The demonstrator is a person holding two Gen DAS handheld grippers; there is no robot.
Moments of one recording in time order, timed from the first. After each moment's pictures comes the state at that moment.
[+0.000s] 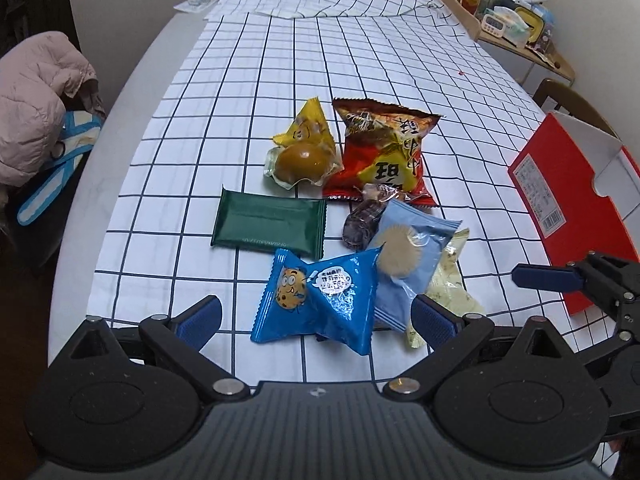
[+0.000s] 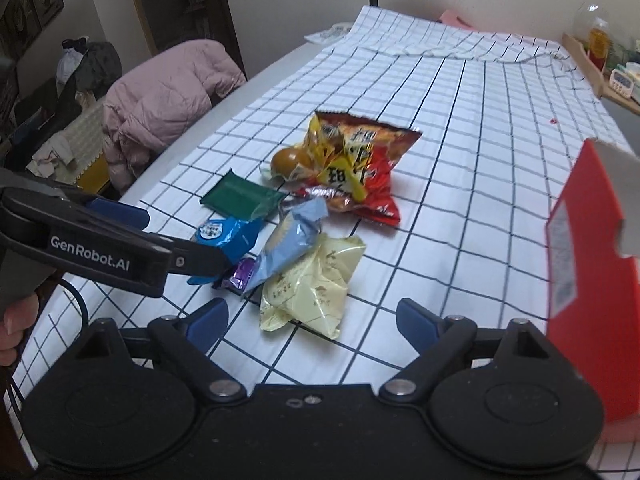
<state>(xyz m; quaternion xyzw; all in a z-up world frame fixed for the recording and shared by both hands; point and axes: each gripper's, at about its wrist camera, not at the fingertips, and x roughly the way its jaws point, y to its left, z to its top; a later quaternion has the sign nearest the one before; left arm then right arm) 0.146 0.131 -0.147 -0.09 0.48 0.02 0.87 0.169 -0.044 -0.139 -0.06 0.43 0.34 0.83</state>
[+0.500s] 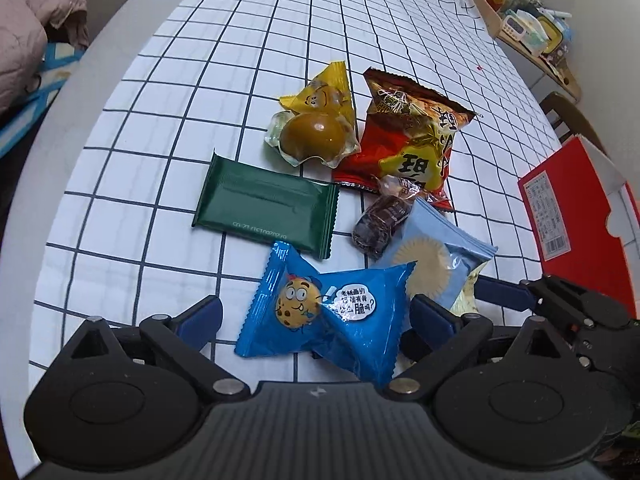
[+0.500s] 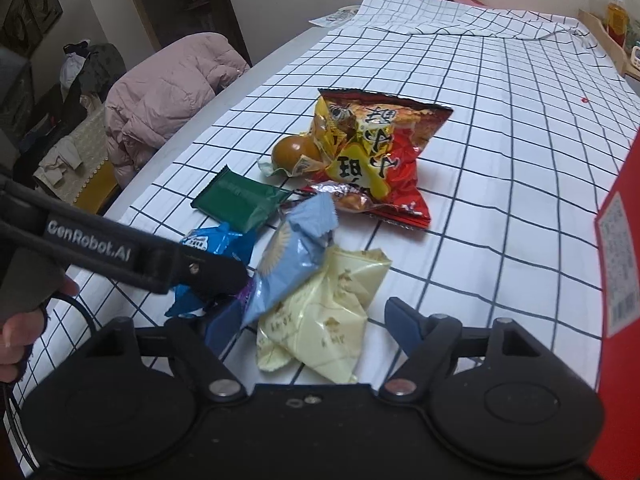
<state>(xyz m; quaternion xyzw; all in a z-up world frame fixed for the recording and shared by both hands) 0.177 0.158 -0.179 -0.18 0.53 0.00 0.83 0.197 -0.025 -0.163 -0.03 0.44 0.37 0.82</state>
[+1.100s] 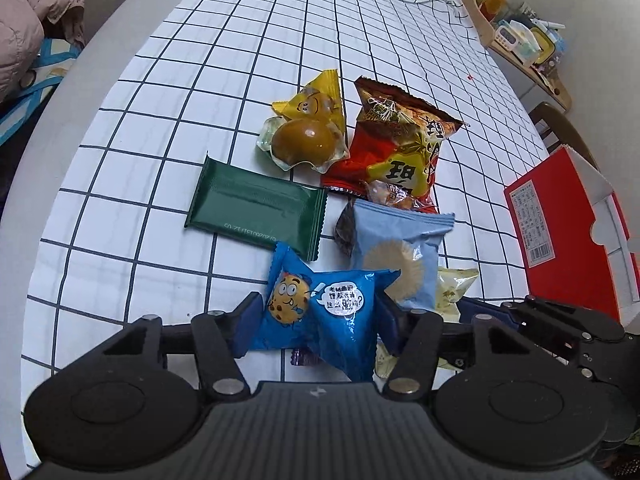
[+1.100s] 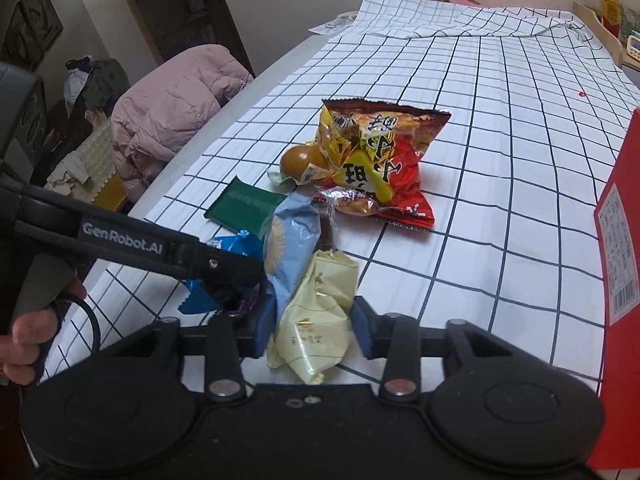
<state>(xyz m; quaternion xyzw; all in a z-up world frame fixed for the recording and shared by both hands) 0.172 0.159 -0.173 -0.20 0.52 -0.01 0.83 0.190 -0.034 -0.152 0.00 0.44 0.36 0.82</state>
